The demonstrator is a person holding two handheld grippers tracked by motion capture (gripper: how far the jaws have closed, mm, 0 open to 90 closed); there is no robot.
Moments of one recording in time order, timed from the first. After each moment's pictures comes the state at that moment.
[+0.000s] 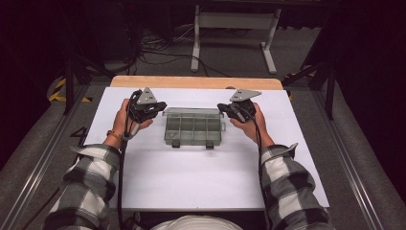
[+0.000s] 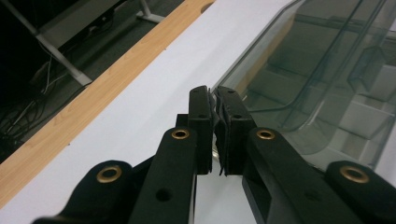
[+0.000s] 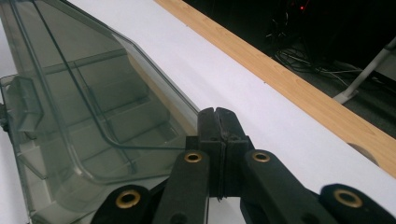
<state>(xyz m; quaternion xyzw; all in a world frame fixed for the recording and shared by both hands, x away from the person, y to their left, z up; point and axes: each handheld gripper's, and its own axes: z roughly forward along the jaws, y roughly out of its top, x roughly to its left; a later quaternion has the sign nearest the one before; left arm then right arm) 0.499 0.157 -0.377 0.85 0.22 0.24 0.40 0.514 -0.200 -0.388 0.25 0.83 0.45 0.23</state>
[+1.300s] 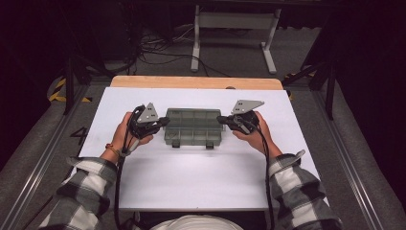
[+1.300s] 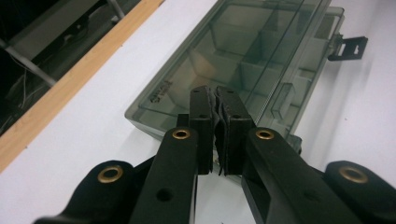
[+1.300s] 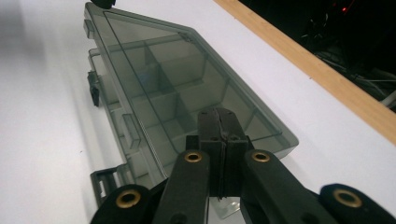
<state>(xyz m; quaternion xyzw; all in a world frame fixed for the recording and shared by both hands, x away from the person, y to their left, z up) 0.457 0.153 -0.394 0.87 0.18 0.23 0.40 0.473 -0.203 -0.386 0.19 0.85 0.44 0.19</state>
